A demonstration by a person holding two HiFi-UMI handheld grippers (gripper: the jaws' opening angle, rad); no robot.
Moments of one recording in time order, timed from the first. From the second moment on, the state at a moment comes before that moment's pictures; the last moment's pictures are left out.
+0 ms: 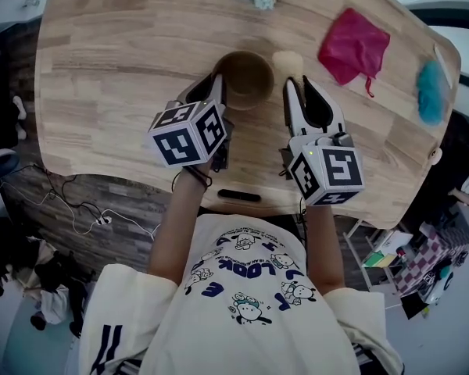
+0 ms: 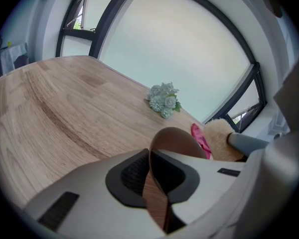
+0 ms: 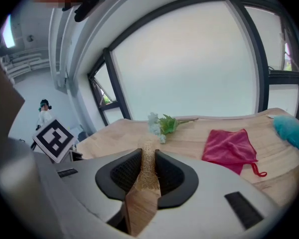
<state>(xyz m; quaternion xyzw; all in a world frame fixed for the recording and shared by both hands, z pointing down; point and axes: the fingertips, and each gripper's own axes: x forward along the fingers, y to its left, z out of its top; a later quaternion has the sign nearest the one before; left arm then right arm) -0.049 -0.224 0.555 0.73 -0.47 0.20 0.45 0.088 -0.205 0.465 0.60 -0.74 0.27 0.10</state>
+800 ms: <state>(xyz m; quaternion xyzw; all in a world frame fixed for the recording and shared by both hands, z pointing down) -0.016 -0.172 0.474 0.78 -0.47 0.16 0.39 0.046 -0.158 0.446 0.57 -0.77 0.22 0.21</state>
